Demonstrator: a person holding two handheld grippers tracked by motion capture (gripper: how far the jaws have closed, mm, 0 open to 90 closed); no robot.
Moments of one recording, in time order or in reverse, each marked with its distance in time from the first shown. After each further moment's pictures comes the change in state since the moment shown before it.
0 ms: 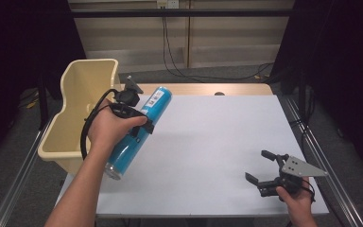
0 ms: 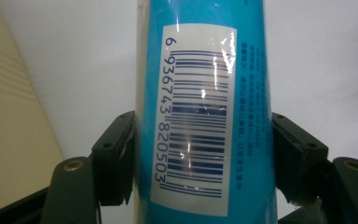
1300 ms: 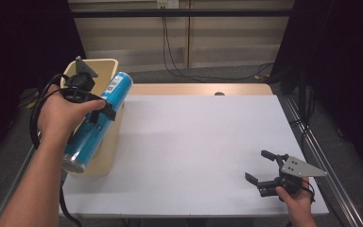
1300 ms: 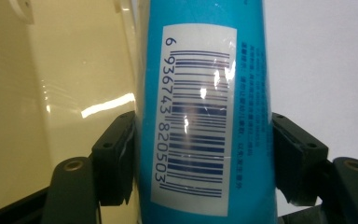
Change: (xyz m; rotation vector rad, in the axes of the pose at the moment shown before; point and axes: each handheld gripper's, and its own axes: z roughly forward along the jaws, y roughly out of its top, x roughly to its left) left arm 0.065 -0.013 -0.071 -0.034 0.095 -0.161; right arm 0.001 0.000 0.000 0.001 0.000 0.004
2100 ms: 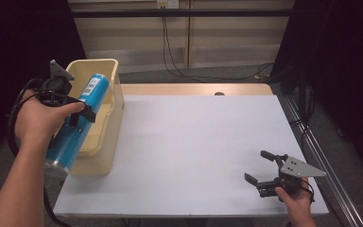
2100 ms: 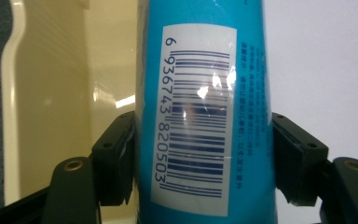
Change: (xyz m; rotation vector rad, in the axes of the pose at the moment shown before) left arm 0.041 -0.016 -0.008 -0.018 0.075 -0.090; right arm 0.001 0.000 0.001 0.005 0.003 -0.004
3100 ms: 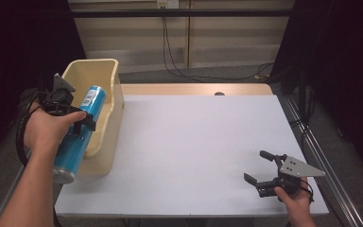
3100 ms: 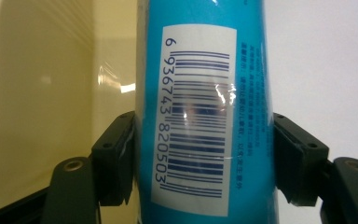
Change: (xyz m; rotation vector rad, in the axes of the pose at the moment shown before) left arm 0.013 -0.009 0.032 0.049 0.008 -0.087; right arm 0.001 0.000 0.002 -0.001 0.005 0.002
